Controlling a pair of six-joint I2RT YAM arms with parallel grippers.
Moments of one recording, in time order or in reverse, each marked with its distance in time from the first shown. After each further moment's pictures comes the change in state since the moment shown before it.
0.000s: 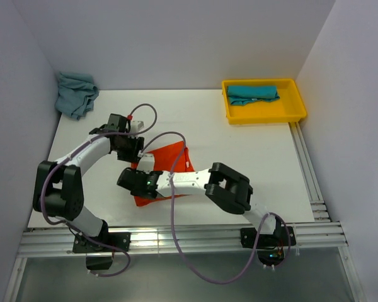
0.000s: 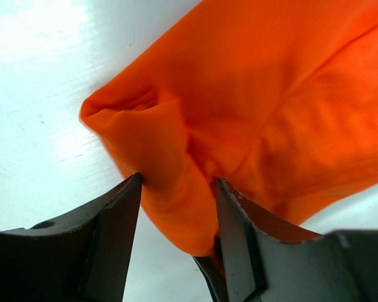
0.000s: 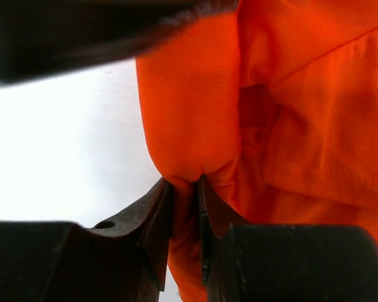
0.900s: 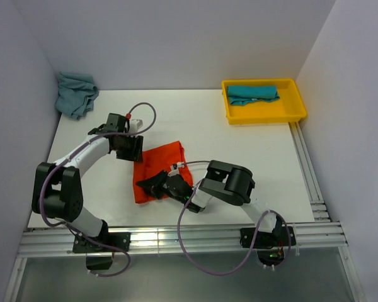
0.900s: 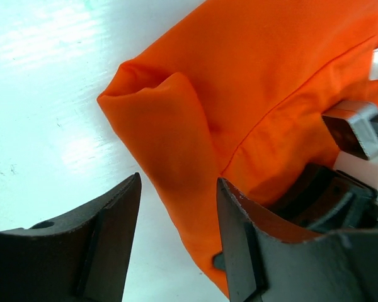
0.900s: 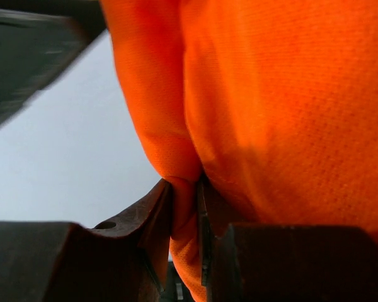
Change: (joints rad) left arm 0.005 -0.054 -0.002 0.019 -0.019 0.000; right arm -0.152 -0.045 -0.889 1.657 -0.397 0.567
